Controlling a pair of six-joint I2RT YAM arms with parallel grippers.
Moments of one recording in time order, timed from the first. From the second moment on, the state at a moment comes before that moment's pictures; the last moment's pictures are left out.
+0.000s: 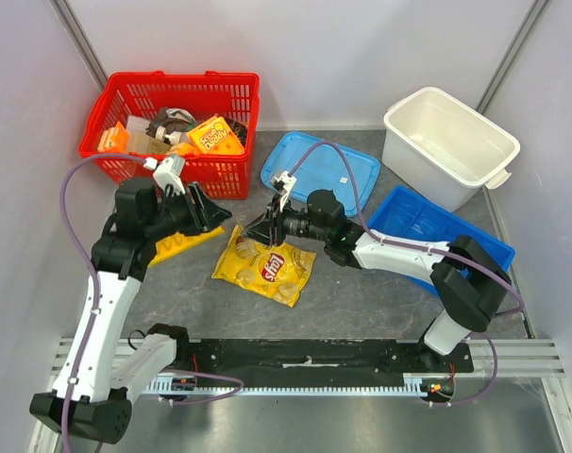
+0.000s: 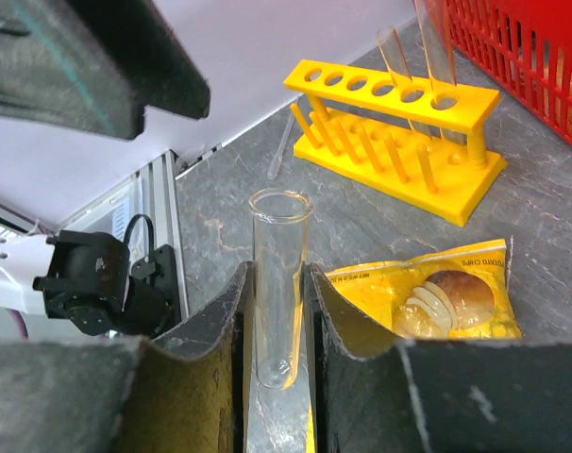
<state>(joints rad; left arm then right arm) -0.15 0.86 1.04 -0.66 0.46 -0.45 0.87 1.64 0.99 0.58 -0.44 0.43</state>
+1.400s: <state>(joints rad) -0.15 1.13 1.17 -1.01 0.53 -0.32 1.00 1.67 1.07 0.38 -0.32 0.24</state>
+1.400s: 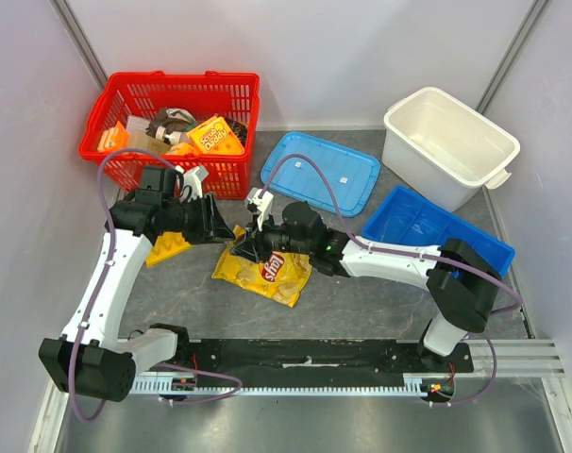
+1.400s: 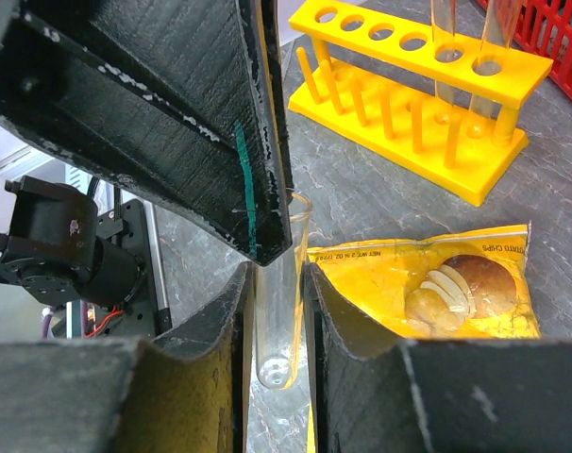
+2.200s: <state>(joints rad) -0.16 1.18 1.17 -1.02 0.50 -0.29 1.01 1.68 1.10 0.32 -0.29 0.20</state>
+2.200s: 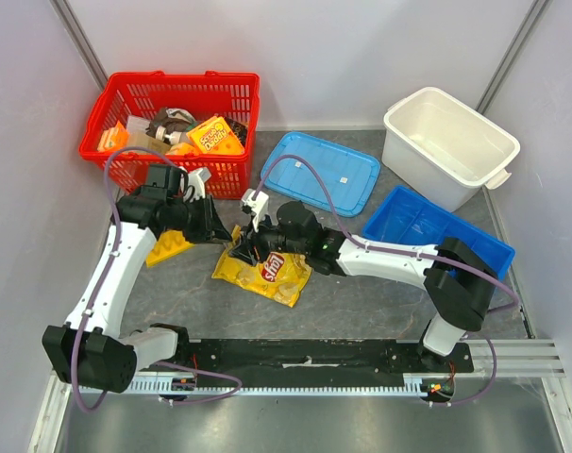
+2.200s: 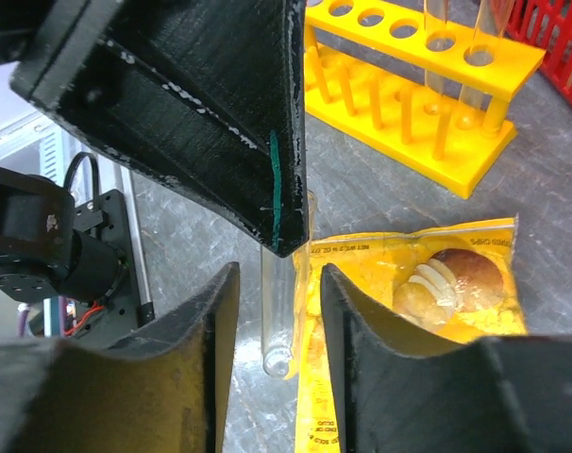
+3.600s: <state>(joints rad) -0.02 1.22 1.25 -0.75 -0.32 -0.29 0.96 1.33 0.93 0.27 -0.12 0.17</state>
